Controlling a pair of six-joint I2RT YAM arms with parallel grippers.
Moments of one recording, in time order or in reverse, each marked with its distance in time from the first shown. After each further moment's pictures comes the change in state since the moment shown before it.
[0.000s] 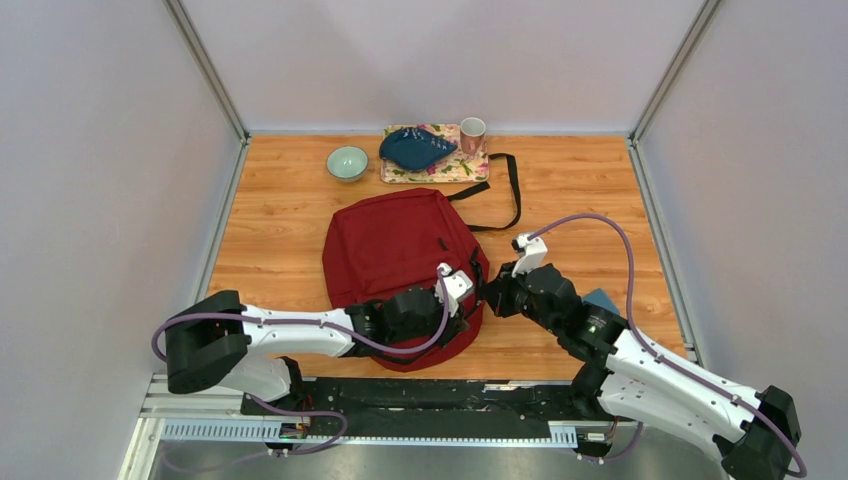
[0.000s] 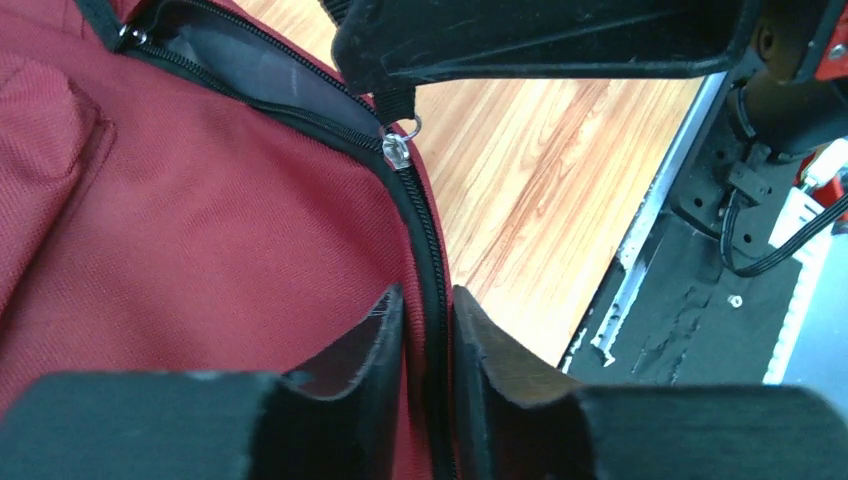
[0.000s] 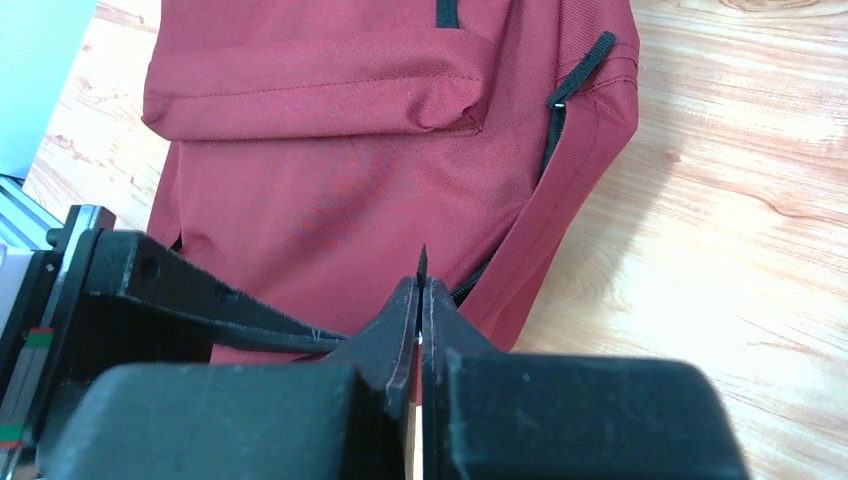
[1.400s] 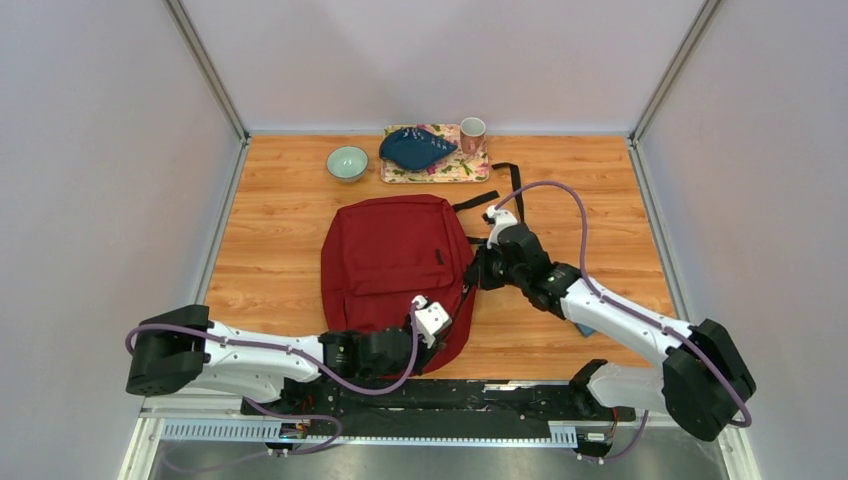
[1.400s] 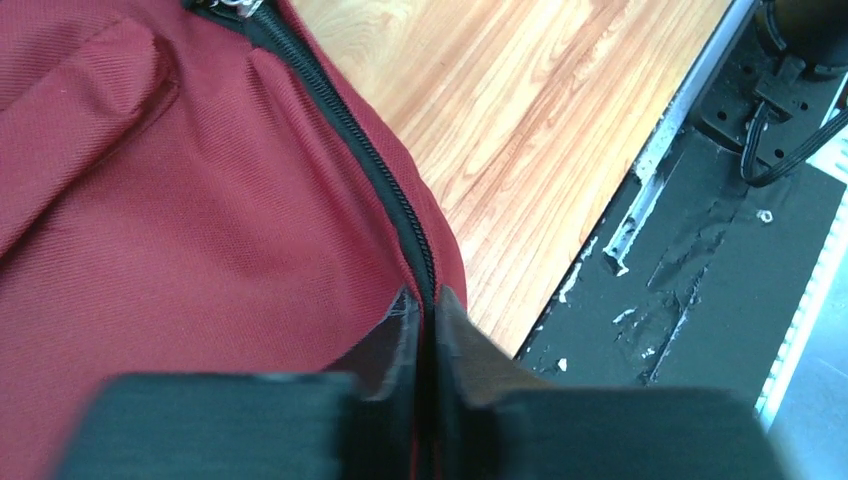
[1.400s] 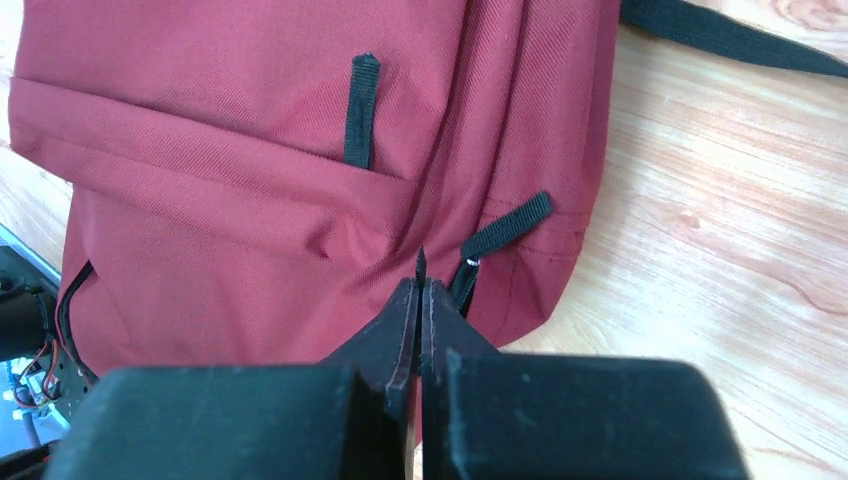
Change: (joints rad) left arm -0.200 -0.192 -0.205 0.007 -0.239 -0.026; right arm -0.191 0.482 0.197 0.088 -0.229 -0.094
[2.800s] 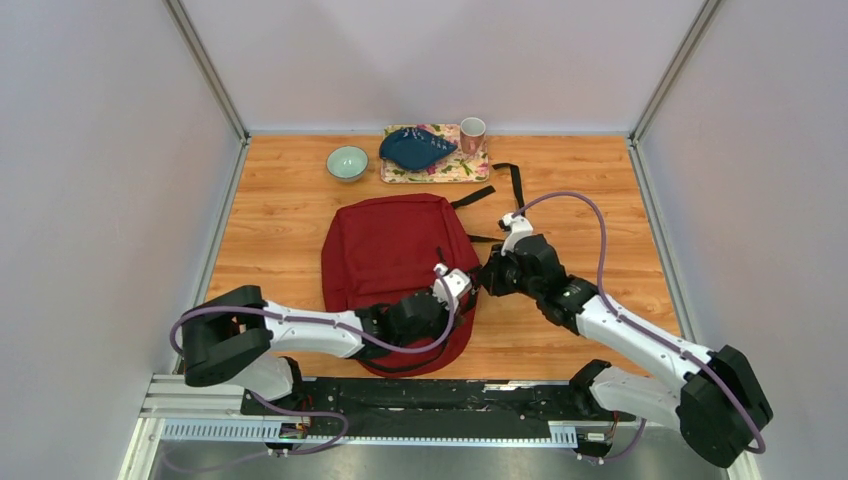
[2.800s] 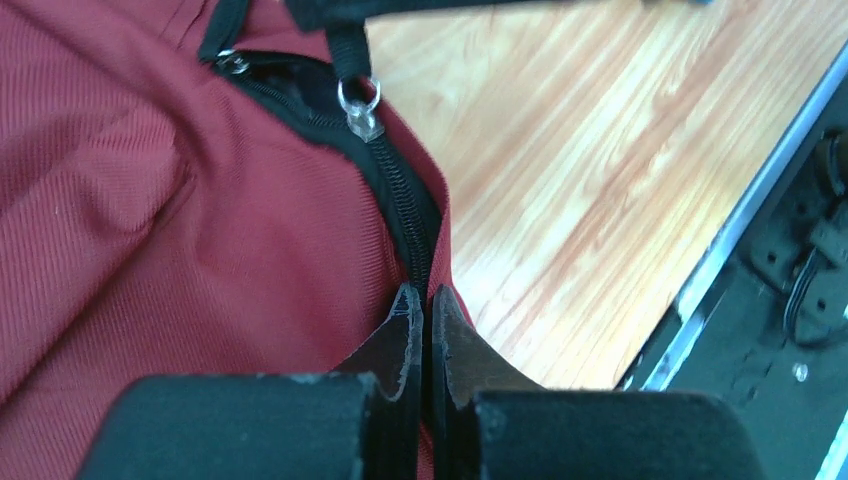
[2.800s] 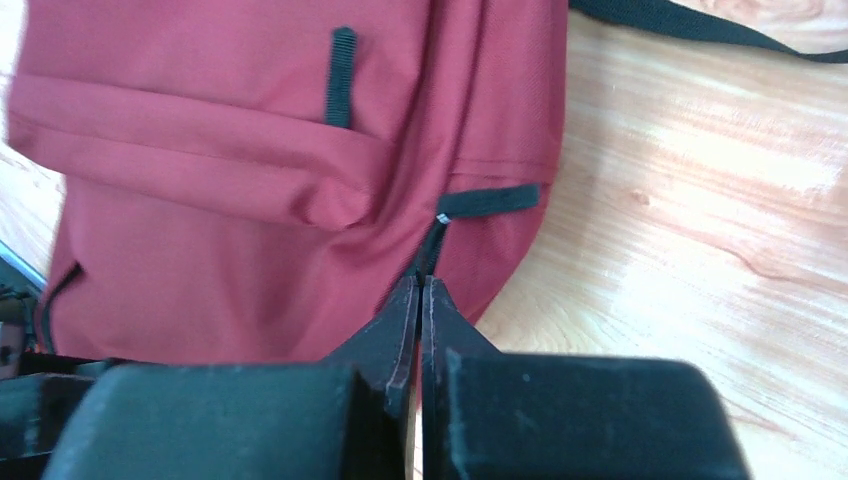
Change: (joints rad) left arm 0.198 0.327 0.246 0.056 0.124 -0.051; right arm -0.031 -0.201 -0.130 0.039 0.014 -0.012
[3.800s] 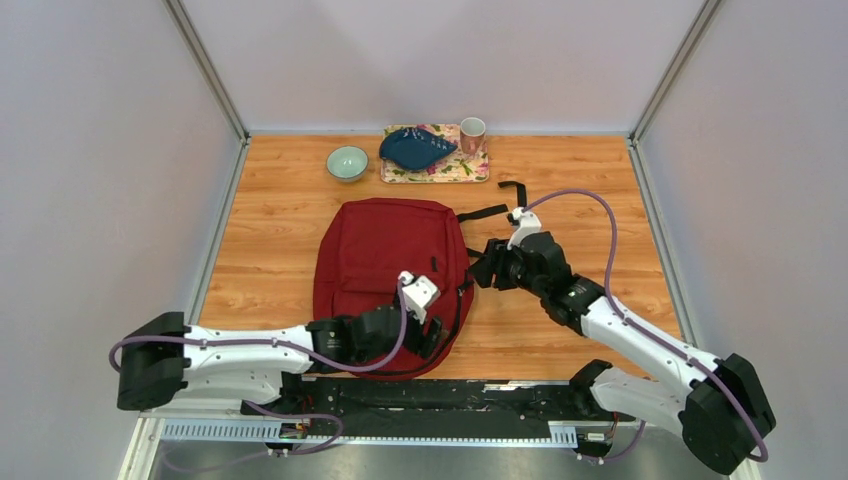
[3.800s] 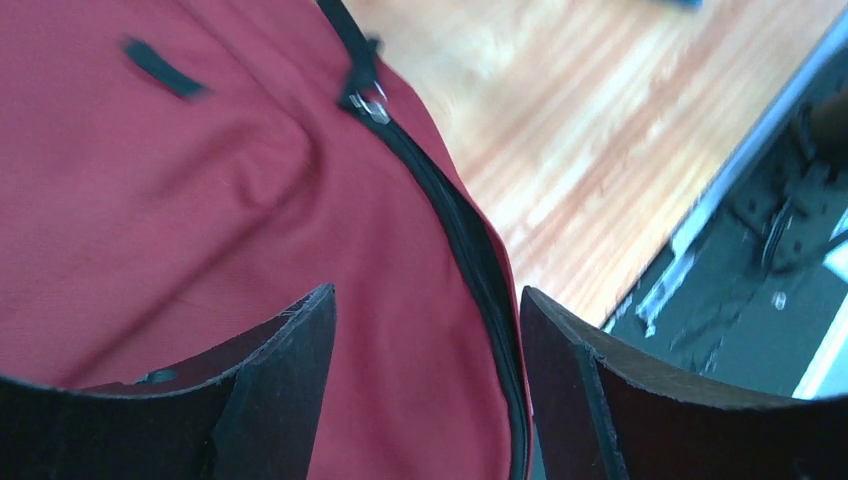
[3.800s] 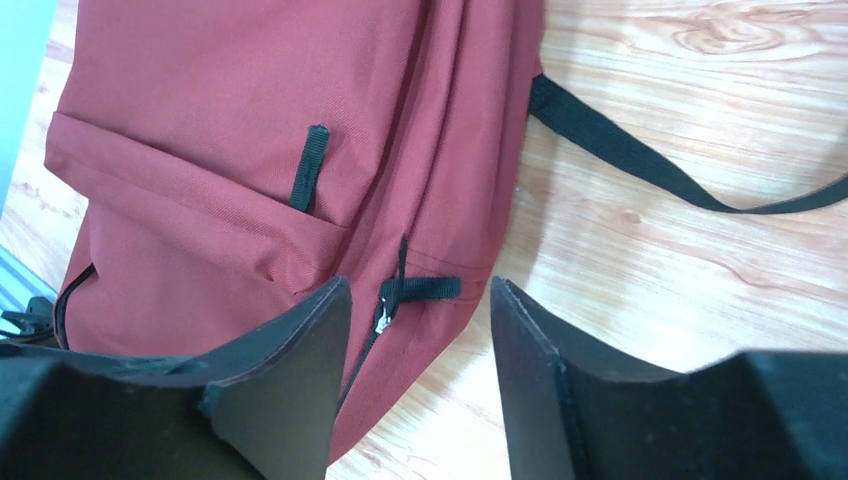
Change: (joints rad) left arm -0.080 -0.396 -0.203 -0.173 -0.127 0.013; right arm -0.015 0.017 0.011 0.027 0.000 0.047
